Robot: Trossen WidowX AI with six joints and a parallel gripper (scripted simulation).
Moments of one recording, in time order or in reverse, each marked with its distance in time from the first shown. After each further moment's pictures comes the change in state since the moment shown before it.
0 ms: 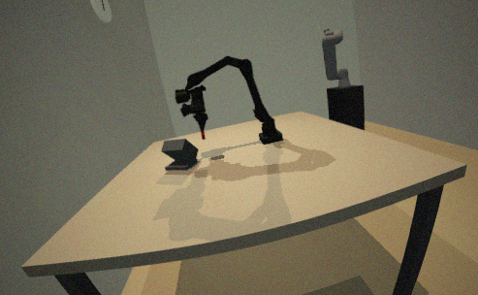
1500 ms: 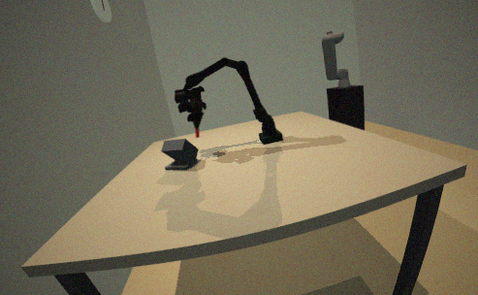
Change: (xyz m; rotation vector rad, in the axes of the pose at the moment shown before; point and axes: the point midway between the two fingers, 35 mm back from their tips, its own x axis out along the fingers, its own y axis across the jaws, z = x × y) arm -0.017 -0.020 0.023 -0.344 -0.093 0.097
